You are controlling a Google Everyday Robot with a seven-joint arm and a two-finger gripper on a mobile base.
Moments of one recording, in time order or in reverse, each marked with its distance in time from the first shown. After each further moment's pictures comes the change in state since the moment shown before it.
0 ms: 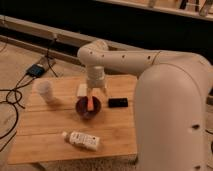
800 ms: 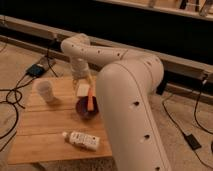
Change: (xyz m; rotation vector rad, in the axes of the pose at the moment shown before) arm -0.045 0.100 0.004 -0.027 -0.007 -0.171
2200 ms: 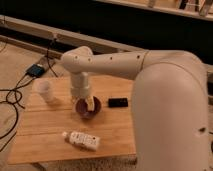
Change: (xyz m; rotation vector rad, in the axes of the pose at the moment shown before) arm 0.158 -0.030 -0.016 -0.031 0.146 0.212
